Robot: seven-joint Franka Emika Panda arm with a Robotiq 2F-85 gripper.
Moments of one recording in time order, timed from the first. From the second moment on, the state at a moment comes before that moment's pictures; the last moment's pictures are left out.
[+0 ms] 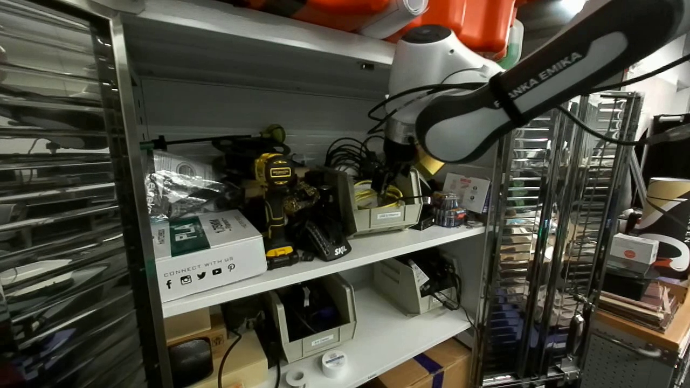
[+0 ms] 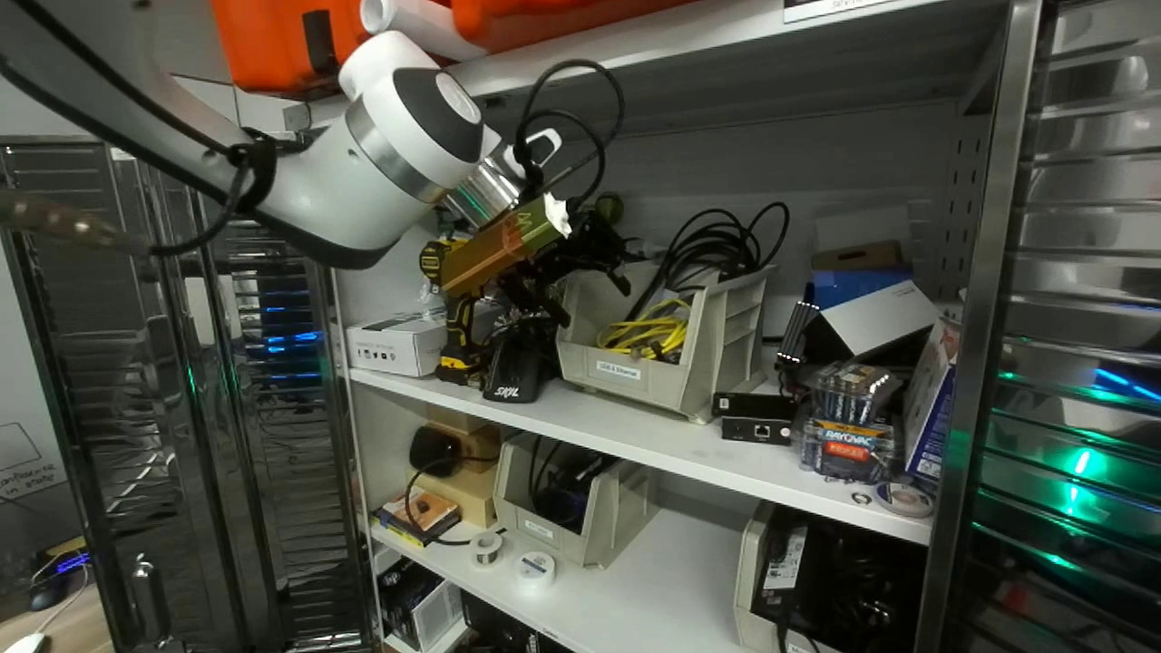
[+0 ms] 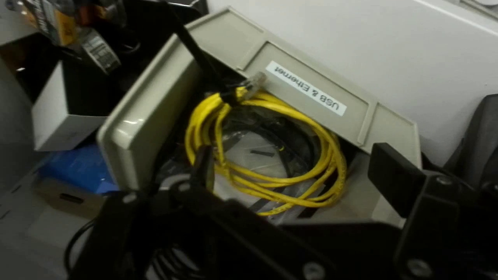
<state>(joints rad) 0.11 0.05 0.02 -1.93 -0.73 2.50 0.24</state>
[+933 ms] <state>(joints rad) 0.06 -0.23 0.02 -2.17 -0.21 2.05 -0.10</state>
